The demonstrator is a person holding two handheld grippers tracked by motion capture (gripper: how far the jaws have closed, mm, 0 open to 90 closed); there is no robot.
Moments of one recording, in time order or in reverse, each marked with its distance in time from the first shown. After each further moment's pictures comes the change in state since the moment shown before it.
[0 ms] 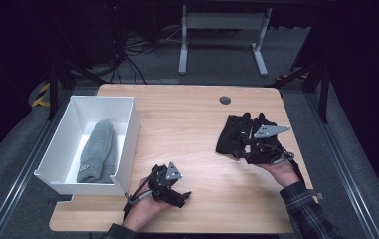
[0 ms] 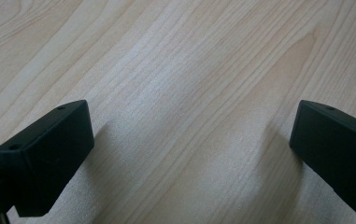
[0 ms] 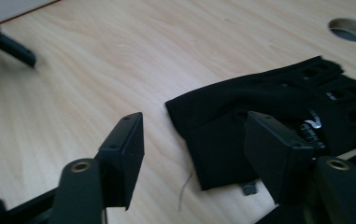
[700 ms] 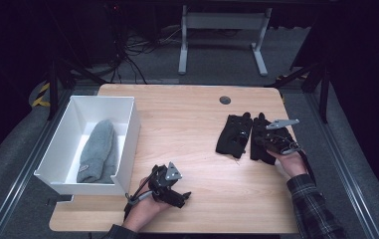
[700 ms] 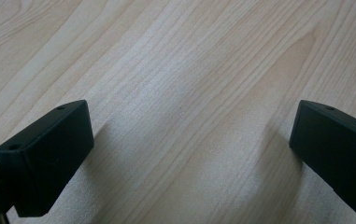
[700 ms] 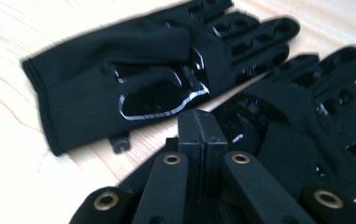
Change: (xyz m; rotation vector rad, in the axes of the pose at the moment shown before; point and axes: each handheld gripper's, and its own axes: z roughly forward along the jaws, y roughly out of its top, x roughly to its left) left arm 0.000 0.000 0.000 -0.002 0.002 -0.003; right arm -0.067 -0.031 0.007 0.113 -0.169 0.086
